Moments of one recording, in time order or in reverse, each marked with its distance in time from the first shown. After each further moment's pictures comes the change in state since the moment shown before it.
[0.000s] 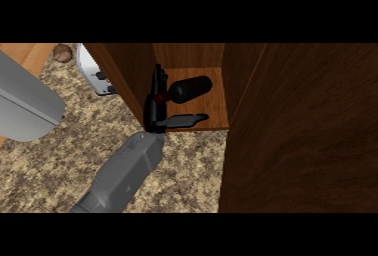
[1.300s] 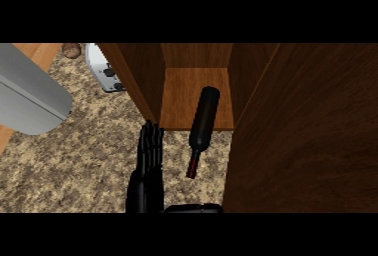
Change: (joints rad) left arm 0.652 0.146 -0.386 -1.102 -0.244 0.428 0.235; right arm 0.058 -0.026 -0.007 -0.022 0.020 0.010 -0.019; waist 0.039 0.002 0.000
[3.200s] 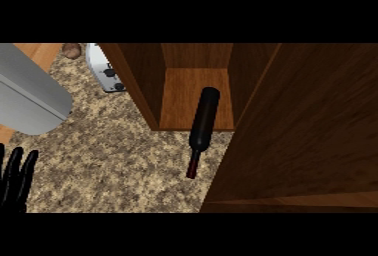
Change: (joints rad) left arm 0.505 0.552 0.472 -0.453 0.280 -0.507 -0.024; right arm 0.128 0.045 0.577 0.017 -0.008 0.052 0.150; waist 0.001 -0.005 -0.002
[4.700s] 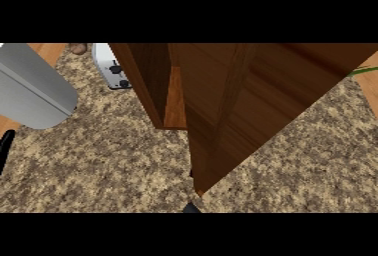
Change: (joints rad) left arm -0.062 0.038 0.211 0.069 0.153 -0.207 0.143; right arm -0.545 -0.186 0.217 0.118 0.151 -0.621 0.013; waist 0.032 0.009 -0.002
